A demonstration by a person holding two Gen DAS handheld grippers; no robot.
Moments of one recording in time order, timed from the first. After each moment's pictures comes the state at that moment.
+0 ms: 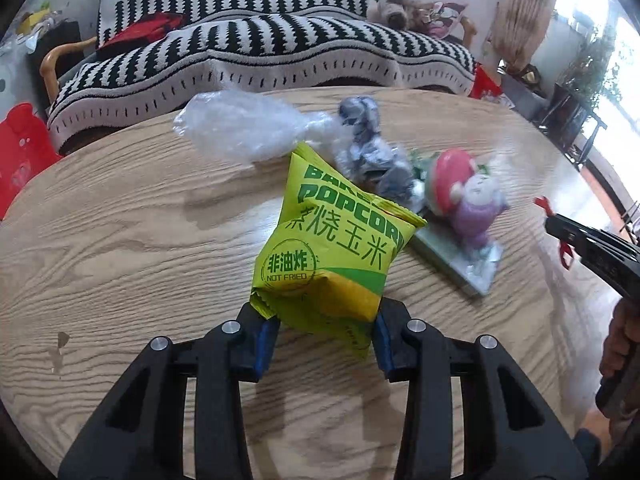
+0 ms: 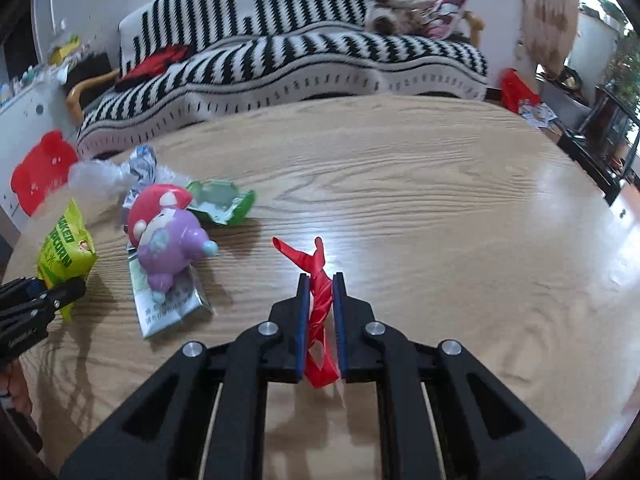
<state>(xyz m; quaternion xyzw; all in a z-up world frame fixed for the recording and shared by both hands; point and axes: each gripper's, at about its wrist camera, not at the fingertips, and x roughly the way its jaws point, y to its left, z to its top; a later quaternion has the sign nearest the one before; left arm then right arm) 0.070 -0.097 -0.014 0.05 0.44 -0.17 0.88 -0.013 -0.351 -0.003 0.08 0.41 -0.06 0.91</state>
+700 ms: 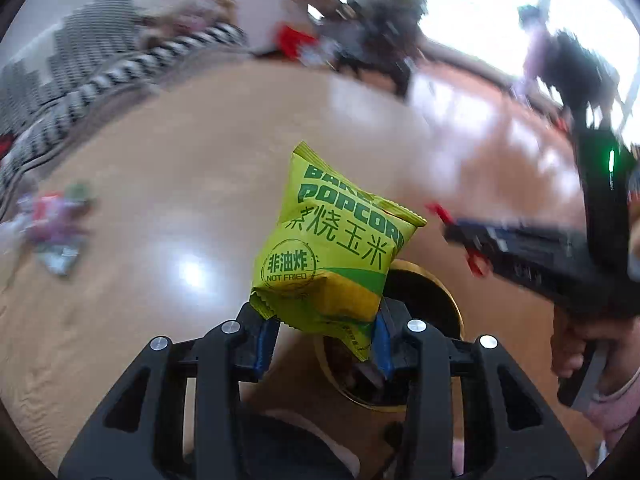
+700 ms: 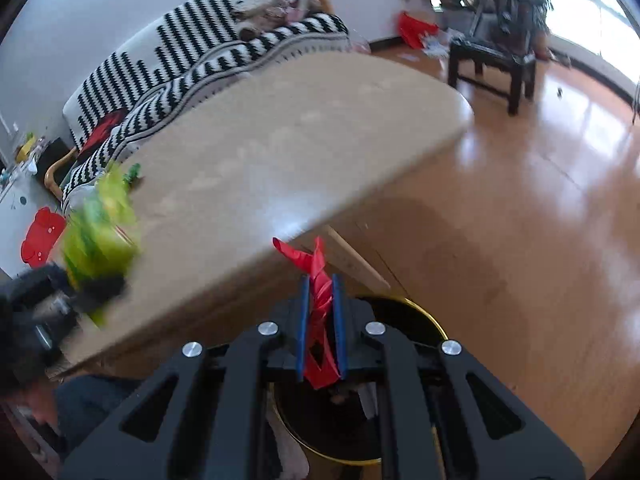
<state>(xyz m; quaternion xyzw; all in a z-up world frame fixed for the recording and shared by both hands) -0.185 -0.372 -0.005 0.20 0.42 -0.42 0.78 -0.321 -0.533 -0.033 0.24 0.41 -0.15 0.87</state>
